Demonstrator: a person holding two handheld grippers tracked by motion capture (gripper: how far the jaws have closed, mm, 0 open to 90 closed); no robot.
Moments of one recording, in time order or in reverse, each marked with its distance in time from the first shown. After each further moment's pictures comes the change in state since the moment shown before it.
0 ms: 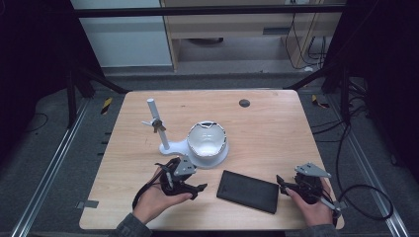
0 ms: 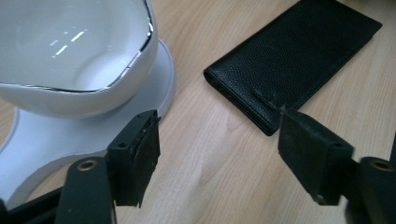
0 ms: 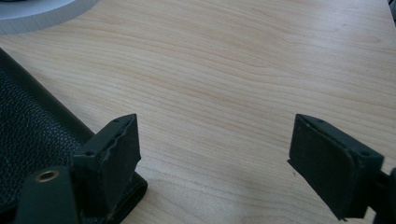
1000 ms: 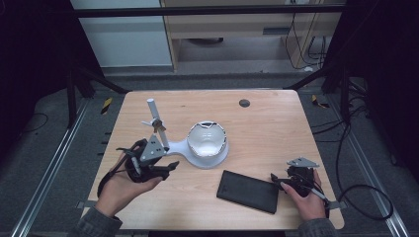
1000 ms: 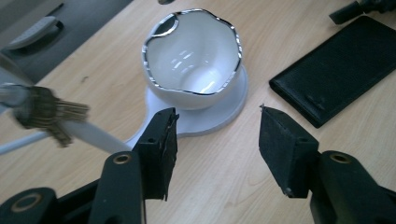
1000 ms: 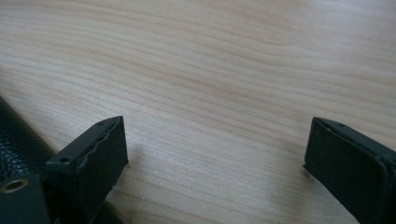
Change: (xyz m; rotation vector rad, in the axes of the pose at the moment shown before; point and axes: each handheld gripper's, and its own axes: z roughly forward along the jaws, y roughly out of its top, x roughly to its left) left arm 0.026 0.023 -0.095 0.002 0.194 0.015; right arm -0.003 0.003 0.036 0.105 0.009 0.023
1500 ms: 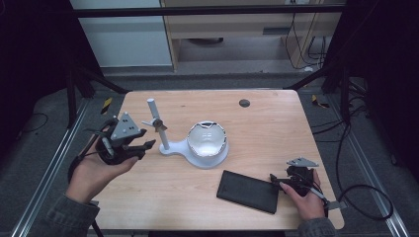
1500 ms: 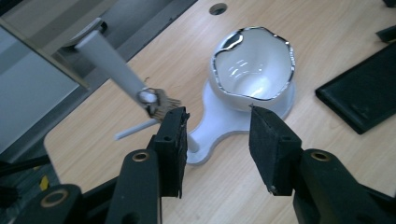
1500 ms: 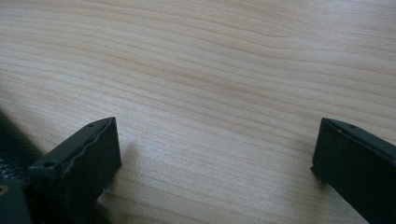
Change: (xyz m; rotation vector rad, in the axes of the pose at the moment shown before) left arm 0.042 0.019 -0.058 0.010 0.124 -0.013; right arm -0.002 -0.002 0.007 0.016 0.004 0.020
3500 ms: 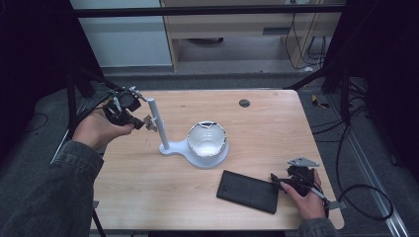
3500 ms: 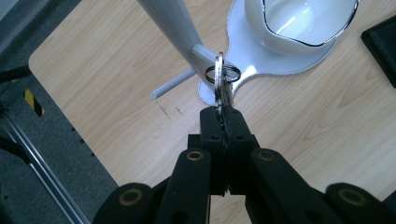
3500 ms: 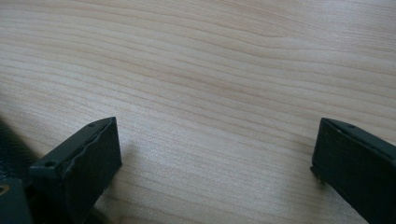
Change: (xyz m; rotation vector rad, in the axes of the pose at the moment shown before) left arm 0.077 0.043 0.040 0.439 -0.074 -0.083; right arm -0.002 0.000 0.000 0.001 -0.008 0.010
